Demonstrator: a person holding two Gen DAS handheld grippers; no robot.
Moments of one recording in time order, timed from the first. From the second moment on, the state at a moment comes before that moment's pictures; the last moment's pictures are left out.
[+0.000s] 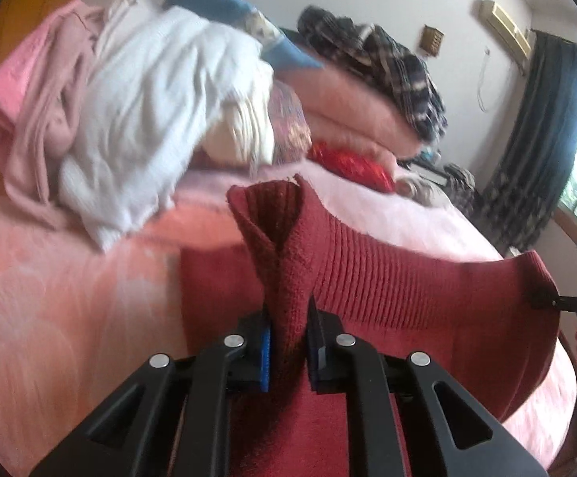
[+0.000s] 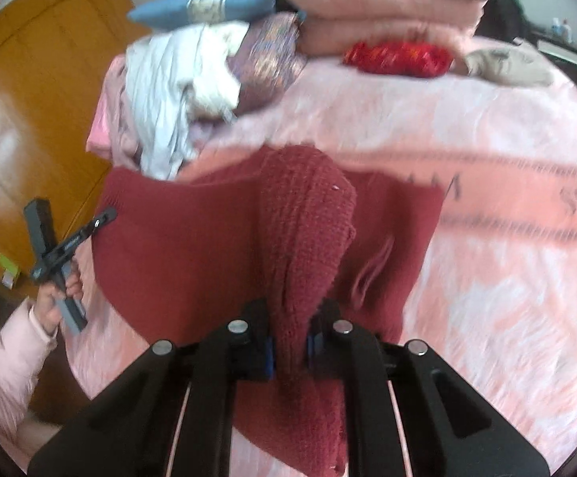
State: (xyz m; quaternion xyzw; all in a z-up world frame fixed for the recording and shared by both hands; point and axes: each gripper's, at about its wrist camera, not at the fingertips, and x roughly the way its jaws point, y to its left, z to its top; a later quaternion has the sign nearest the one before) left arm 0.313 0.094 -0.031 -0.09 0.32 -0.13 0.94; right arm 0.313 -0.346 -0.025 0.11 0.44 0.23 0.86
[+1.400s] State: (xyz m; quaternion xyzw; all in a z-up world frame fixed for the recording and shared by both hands) left arm 0.302 0.118 -0.124 -0.07 0.49 -0.09 0.87; right arm 0.272 -0.365 -0.133 0.11 0.58 0.17 0.79
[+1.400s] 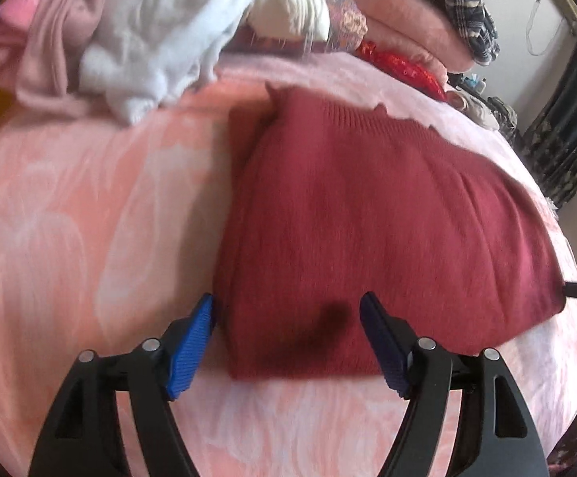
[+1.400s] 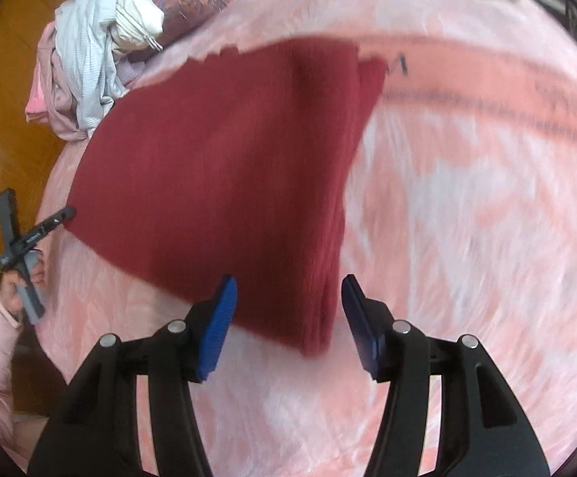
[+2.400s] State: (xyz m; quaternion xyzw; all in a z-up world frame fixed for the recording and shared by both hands) left arm 0.311 0.115 -0.106 -0.10 0.48 -0.12 0.86; right arm 0.281 -0.383 -0.098 0.15 0.55 0.18 0.80
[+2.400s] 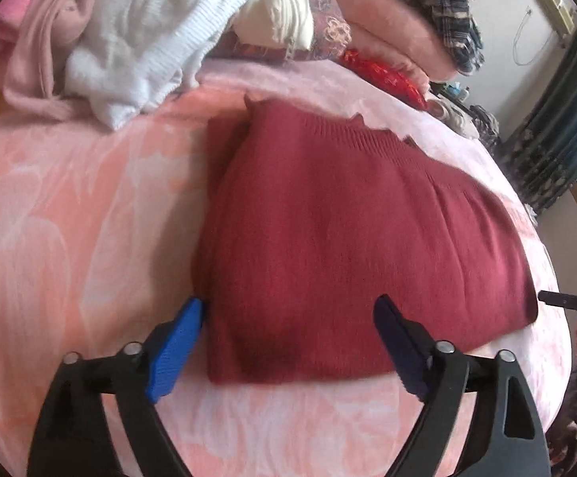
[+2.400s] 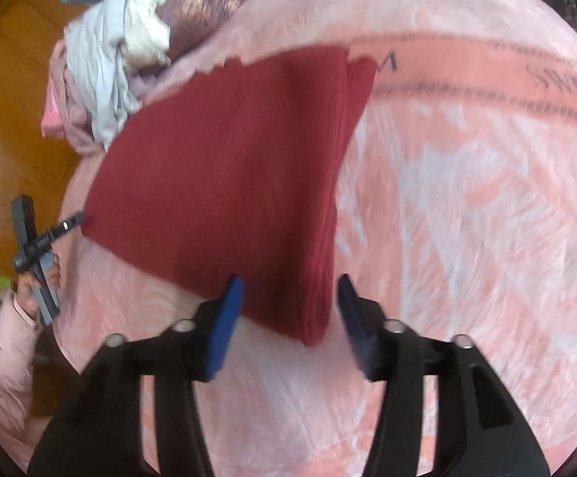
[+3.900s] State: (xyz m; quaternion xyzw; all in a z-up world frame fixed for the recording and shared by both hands) left arm 0.187 0.039 -0.104 -0.11 0.58 -0.24 0.77; right arm 0.151 -0.418 -0.103 0.17 0.62 0.20 0.74
